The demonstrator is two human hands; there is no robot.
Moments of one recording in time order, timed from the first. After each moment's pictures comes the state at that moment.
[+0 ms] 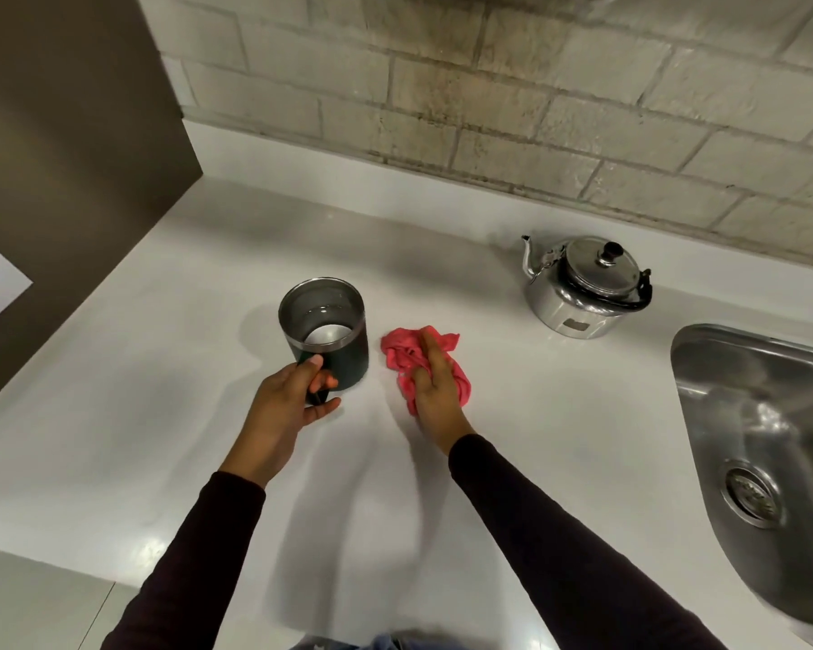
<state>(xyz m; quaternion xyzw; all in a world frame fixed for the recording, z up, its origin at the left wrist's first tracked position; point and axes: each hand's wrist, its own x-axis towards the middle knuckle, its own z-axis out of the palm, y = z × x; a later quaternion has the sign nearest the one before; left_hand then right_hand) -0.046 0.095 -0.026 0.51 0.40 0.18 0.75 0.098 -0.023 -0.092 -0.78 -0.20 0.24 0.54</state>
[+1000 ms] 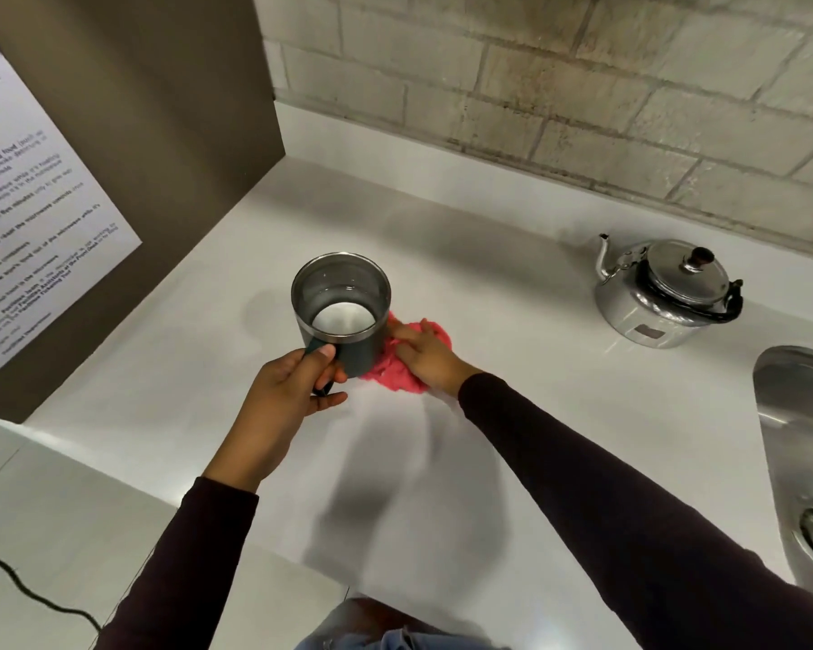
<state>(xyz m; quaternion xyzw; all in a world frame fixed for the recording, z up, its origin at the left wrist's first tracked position) -0.111 0.104 0.011 0.57 0.39 0.23 0.69 0.083 0.049 -0.077 -0.74 -0.43 0.37 0.37</state>
